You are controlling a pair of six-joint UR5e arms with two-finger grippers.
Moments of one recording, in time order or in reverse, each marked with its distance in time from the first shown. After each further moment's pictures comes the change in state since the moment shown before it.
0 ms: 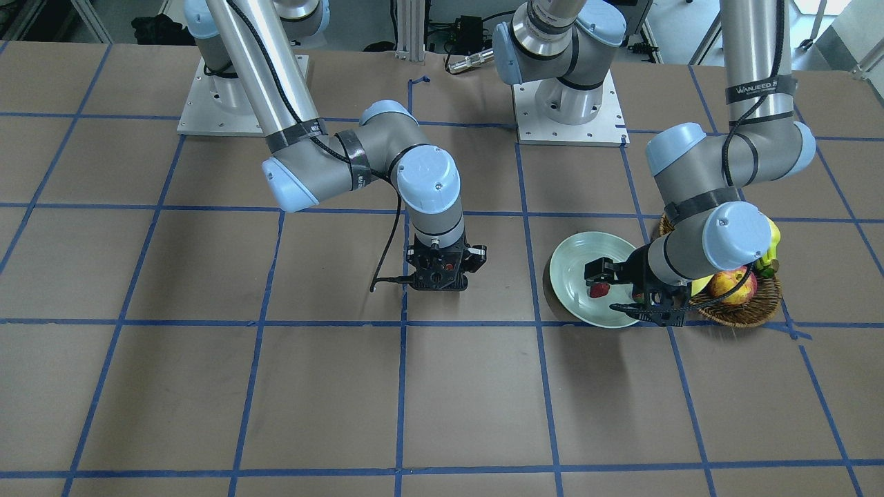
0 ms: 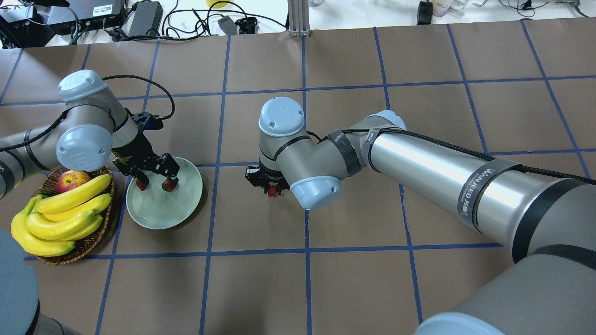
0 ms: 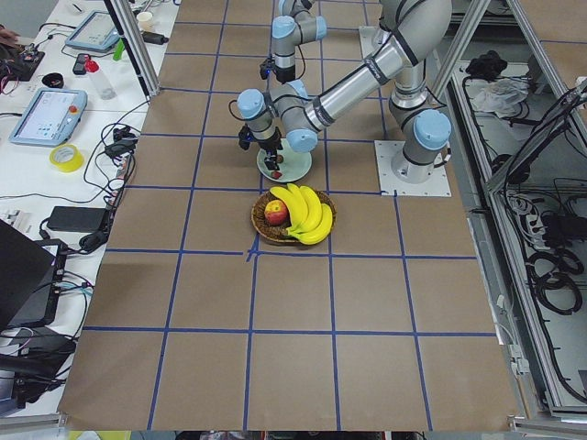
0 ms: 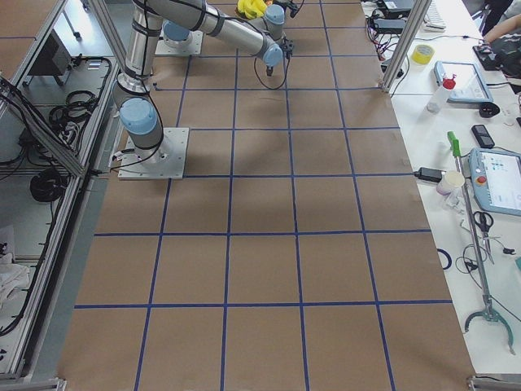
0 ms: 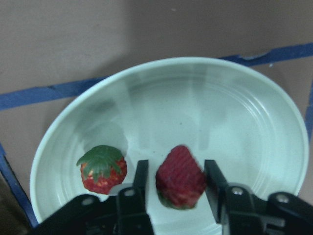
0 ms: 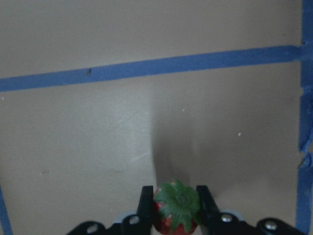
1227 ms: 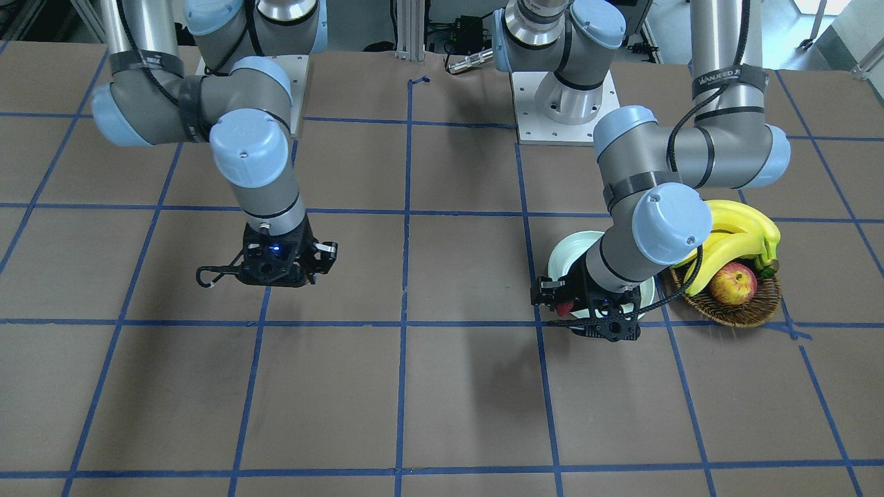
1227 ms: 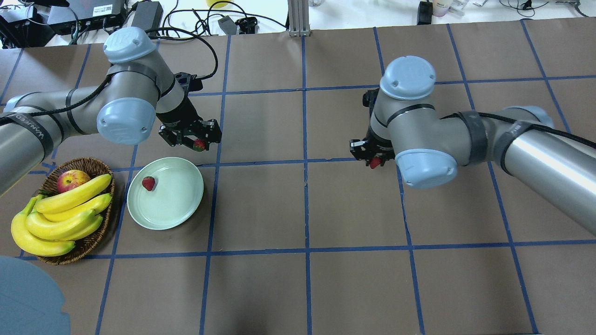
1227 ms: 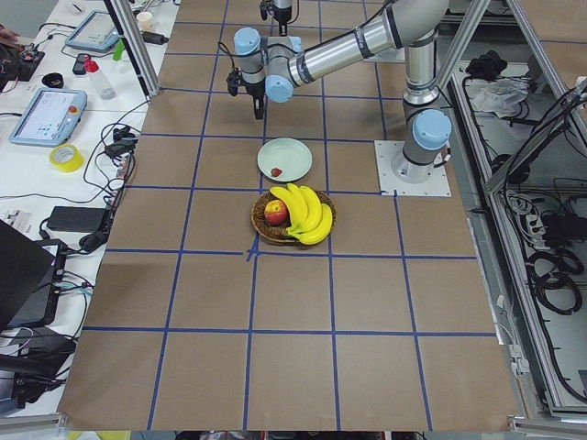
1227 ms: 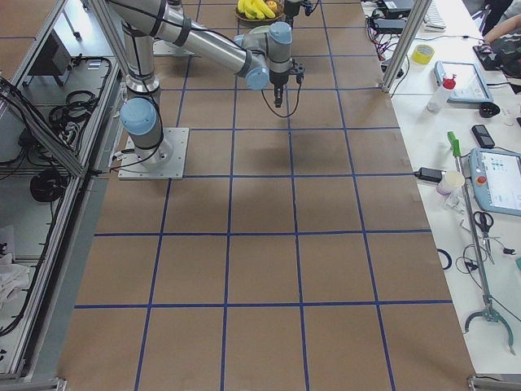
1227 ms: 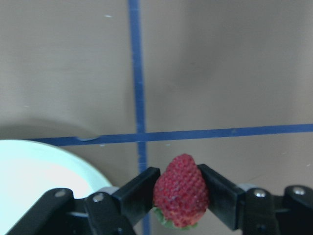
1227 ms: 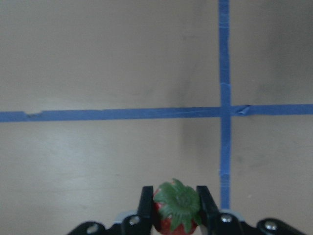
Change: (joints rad) left arm -0.191 -0.001 0.127 -0.007 -0.055 -0.260; right arm -0.296 -0.266 0.157 0.102 -0.169 -0.304
